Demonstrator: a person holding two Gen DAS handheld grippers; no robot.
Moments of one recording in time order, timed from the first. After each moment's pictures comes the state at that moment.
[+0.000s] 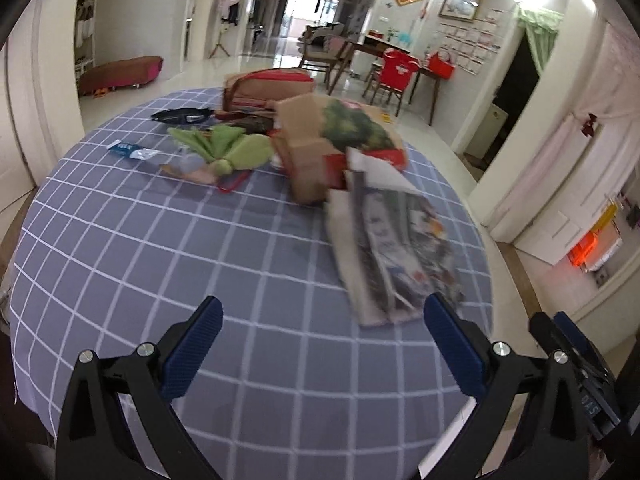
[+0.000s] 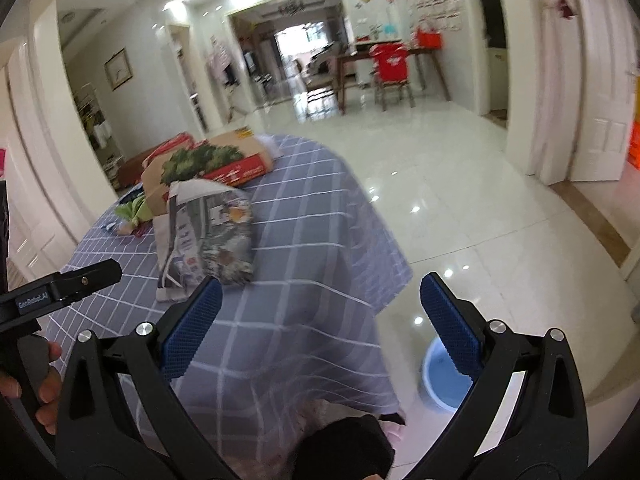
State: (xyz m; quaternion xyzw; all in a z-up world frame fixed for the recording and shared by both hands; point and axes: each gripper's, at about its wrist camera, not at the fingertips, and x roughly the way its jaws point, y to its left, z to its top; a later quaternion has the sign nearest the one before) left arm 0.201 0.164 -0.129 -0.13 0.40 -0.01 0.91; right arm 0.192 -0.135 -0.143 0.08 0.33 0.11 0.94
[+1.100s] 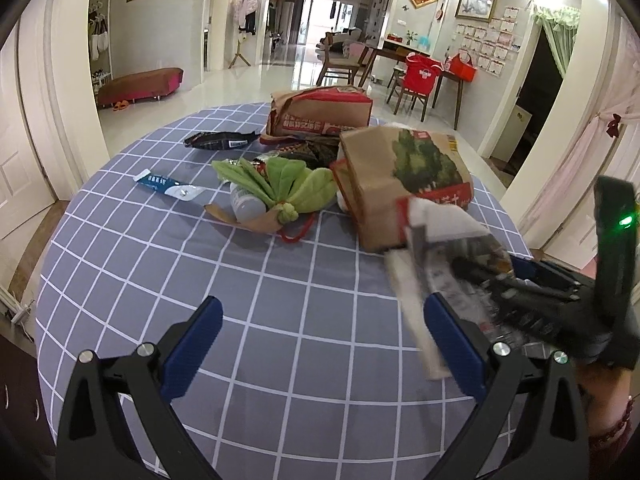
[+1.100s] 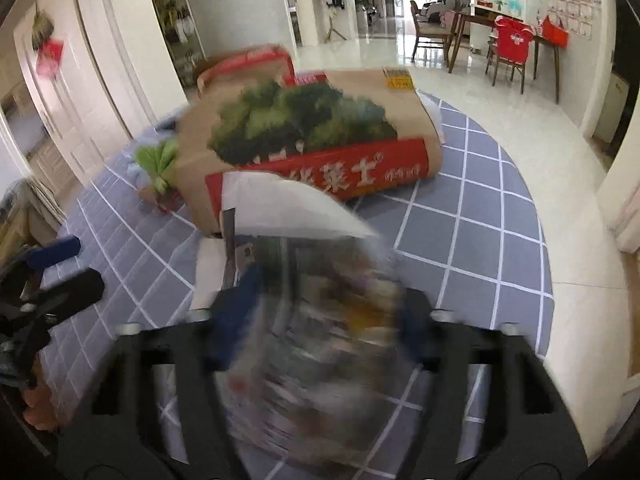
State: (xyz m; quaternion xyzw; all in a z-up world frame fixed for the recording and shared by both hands) left arm 0.248 0.209 -0.132 -0.10 0.39 0.03 0.91; right arm 0.321 -0.043 -0.158 0.01 0.42 0.29 0.86
